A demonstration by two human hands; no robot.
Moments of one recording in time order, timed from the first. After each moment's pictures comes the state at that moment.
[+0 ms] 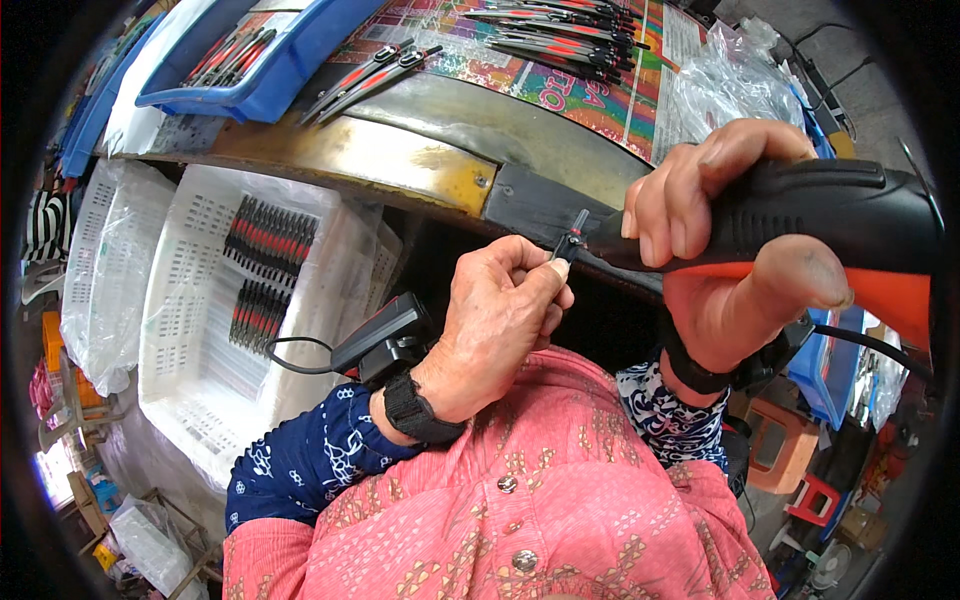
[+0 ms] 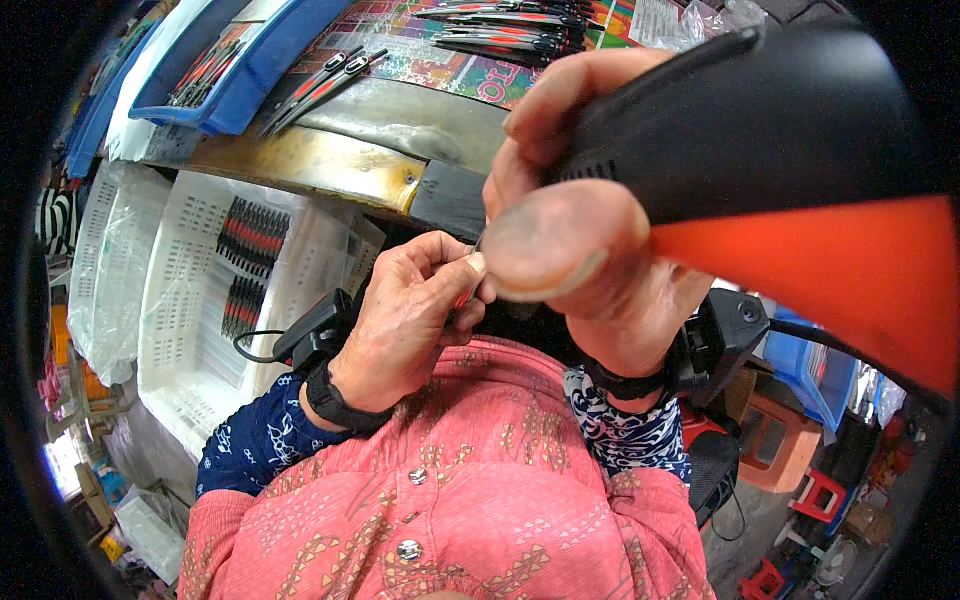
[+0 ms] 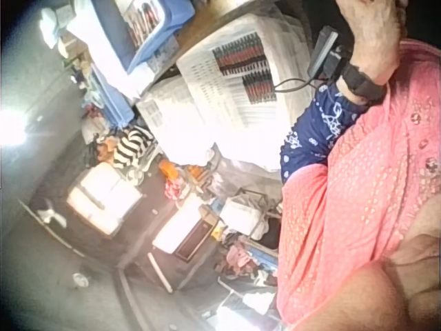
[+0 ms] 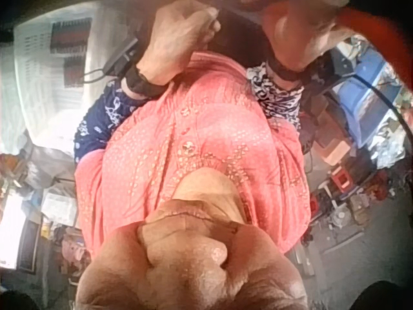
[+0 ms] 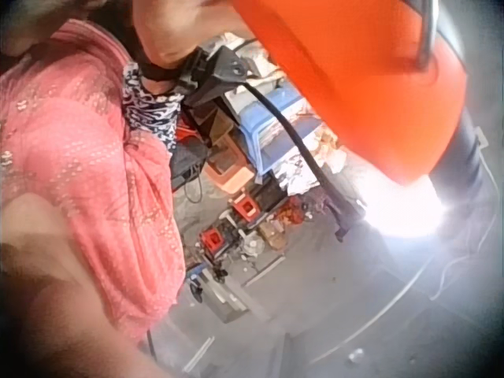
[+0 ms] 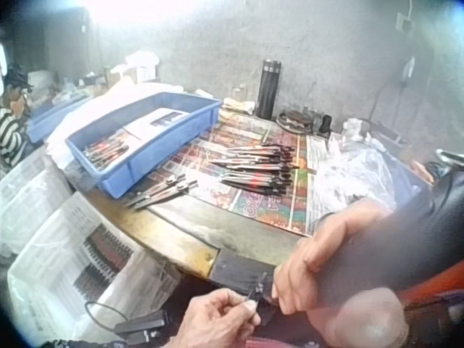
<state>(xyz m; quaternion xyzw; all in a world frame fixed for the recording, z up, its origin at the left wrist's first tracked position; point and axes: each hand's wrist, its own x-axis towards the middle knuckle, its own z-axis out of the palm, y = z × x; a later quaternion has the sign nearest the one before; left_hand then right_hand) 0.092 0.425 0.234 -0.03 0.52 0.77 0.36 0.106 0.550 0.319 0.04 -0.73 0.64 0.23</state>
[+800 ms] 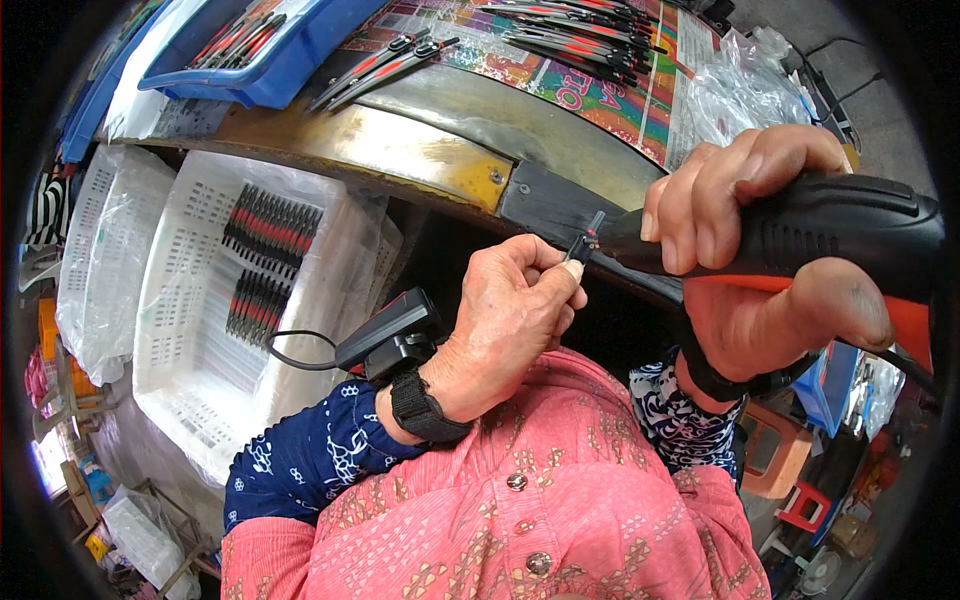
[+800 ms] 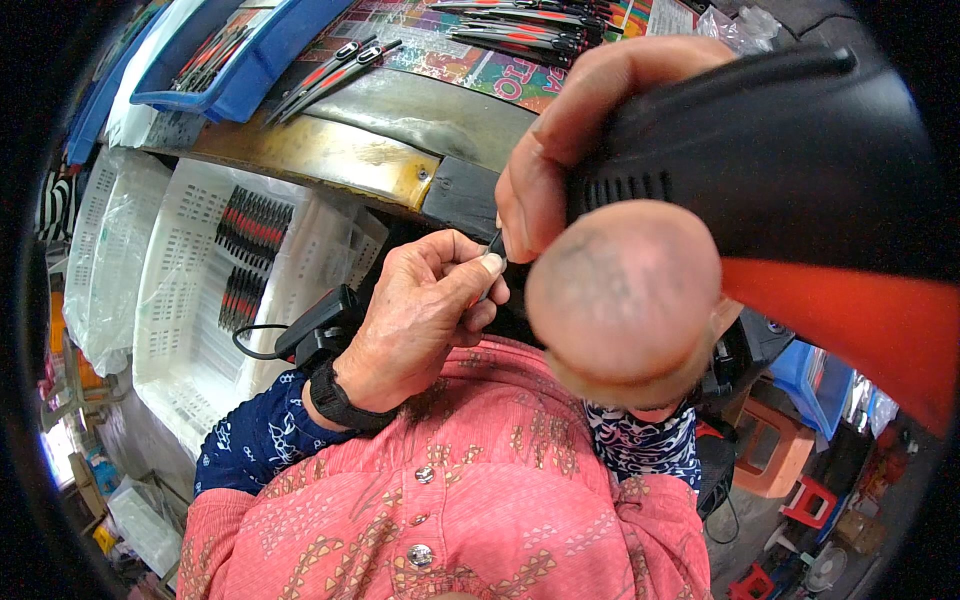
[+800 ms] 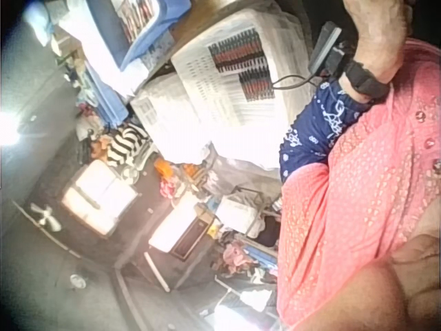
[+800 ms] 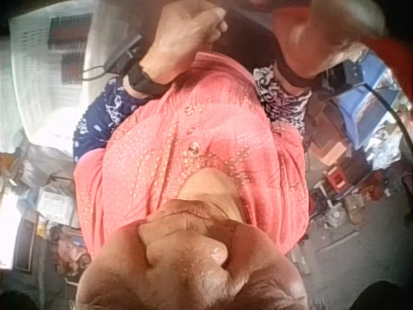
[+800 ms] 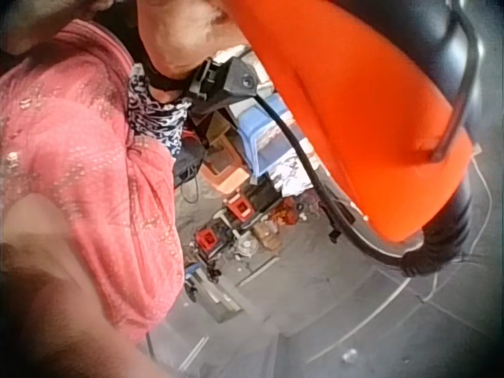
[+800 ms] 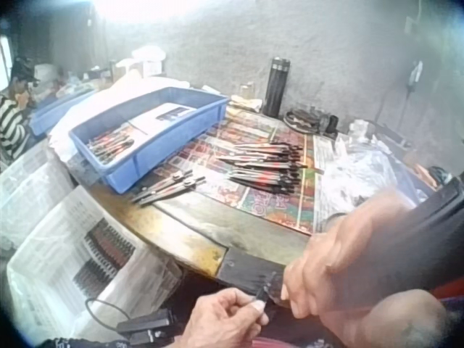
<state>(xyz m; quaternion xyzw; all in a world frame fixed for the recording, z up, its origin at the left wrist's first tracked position) 0.088 0.419 0.227 -0.02 0.53 0.76 0.37 0.100 0.554 0.308 0.12 -0.70 0.66 0.25</state>
